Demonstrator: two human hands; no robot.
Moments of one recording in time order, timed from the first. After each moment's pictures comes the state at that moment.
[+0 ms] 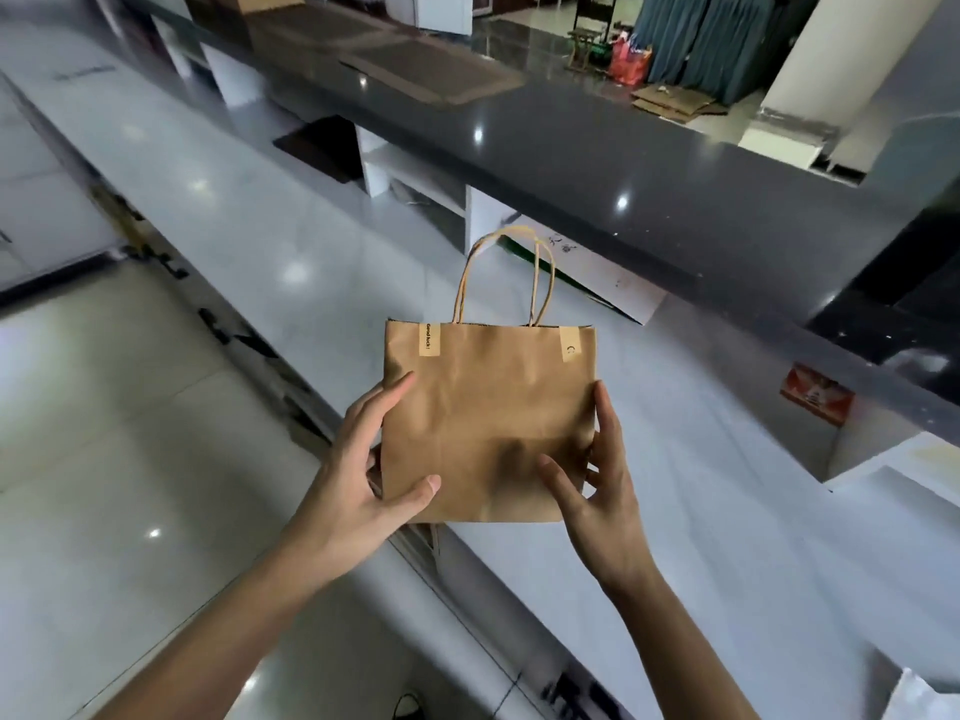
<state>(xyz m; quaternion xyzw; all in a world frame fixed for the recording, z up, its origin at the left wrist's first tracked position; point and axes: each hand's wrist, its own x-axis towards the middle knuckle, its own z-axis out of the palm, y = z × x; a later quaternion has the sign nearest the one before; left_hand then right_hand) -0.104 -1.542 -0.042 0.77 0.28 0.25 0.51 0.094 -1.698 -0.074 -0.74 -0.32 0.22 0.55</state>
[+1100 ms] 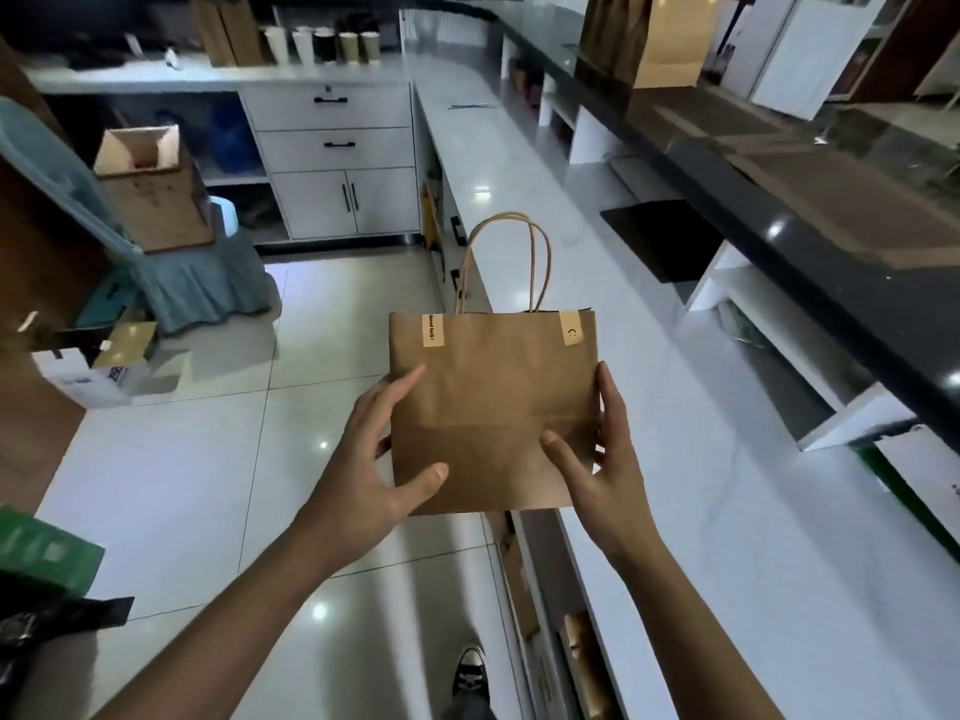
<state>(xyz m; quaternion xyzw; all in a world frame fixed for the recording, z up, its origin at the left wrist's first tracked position) -0.273 -1.312 -0.021 0.66 0.50 0.40 0.39 -0.023 -1.311 -0.052 -0.57 -0.54 0.36 0.50</state>
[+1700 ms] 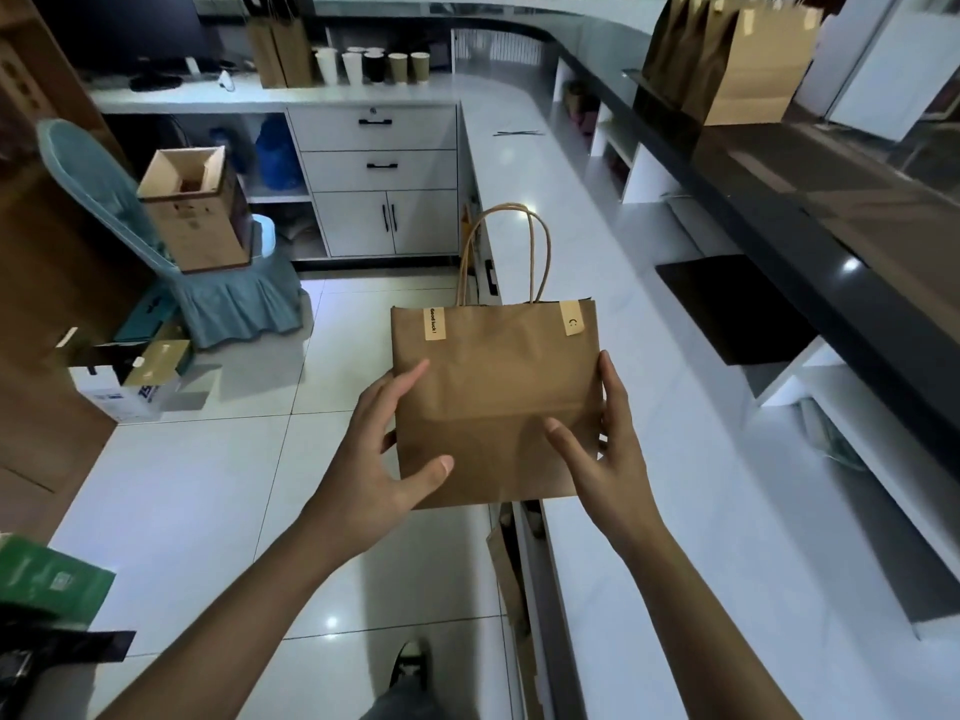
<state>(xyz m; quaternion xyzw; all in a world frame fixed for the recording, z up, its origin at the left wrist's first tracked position) -0.264 -1.136 -0.006 0.64 0.54 0.42 0.35 -0.019 -1.103 -0.035 -0.53 -0.57 0.40 0.49</state>
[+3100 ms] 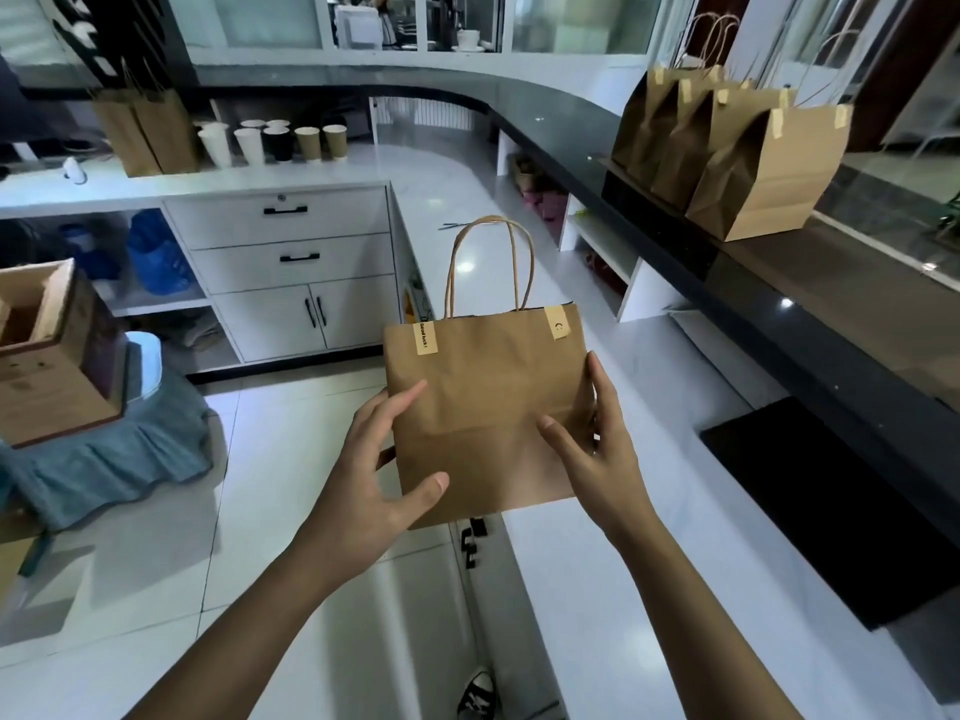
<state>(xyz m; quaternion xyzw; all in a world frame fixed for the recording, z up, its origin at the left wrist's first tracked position) -0.323 -0.645 0.003 0.69 0.46 0.42 0.37 -0.071 -0.635 -0.015 -0.57 -0.53 0.35 0.52</state>
